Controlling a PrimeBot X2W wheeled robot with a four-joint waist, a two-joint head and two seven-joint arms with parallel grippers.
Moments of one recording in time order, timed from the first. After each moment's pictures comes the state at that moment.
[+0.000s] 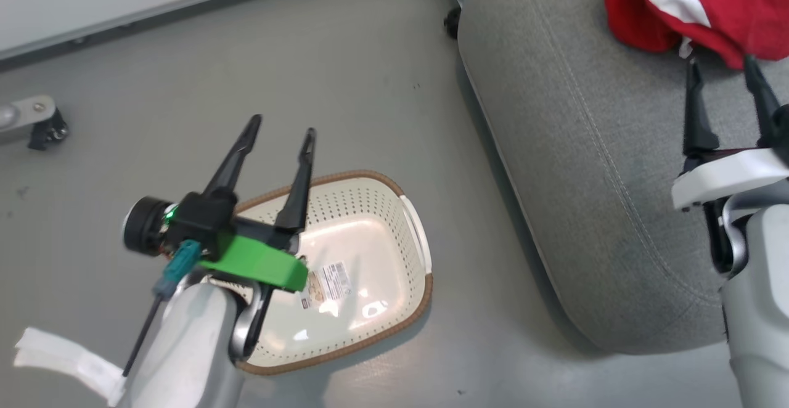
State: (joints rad) left arm -0.39 0.14 -0.34 0.23 -0.23 -0.08 -0.26; right arm -0.53 -0.18 -0.15 0.40 0.11 0.13 -0.26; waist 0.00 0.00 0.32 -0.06
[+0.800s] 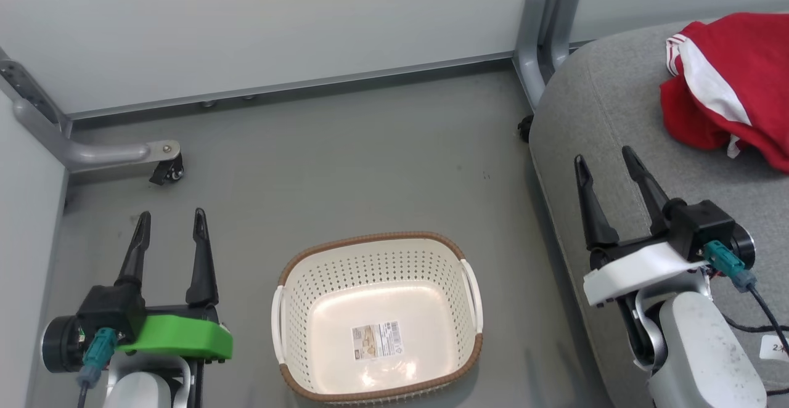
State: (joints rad) left arm -0.13 0.10 -0.01 0.19 -0.18 -0.07 -0.26; right arm -0.30 -0.06 0.03 0.24 0.15 0.13 -0.26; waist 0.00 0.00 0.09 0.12
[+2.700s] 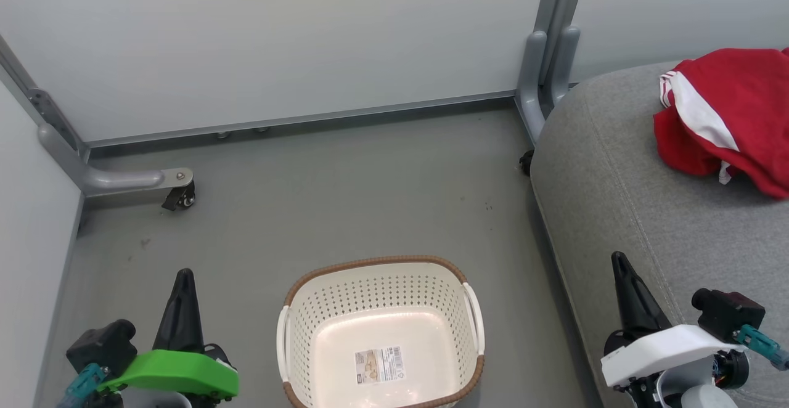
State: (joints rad) left arm -0.03 0.05 0.02 0.25 -0.45 -0.11 -0.18; right arm -0.03 -0.04 0.02 0.19 0.48 0.13 -0.19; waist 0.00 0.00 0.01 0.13
